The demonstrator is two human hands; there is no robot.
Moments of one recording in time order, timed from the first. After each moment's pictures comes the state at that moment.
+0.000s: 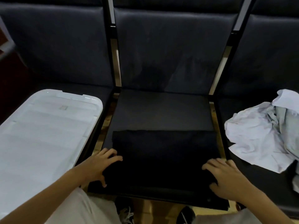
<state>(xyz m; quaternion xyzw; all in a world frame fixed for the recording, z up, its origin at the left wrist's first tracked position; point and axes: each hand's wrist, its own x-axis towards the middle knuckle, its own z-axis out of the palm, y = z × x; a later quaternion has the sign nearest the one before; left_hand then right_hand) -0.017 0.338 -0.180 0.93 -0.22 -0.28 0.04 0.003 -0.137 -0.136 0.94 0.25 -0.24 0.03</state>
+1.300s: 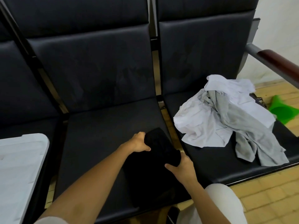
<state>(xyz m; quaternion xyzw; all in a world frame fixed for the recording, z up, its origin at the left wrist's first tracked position) 0.147 0.040 -0.165 0.89 -0.07 -0.37 0.25 -0.001 -0.141 -0.186 0.85 -0.26 -0.12 -0.44</state>
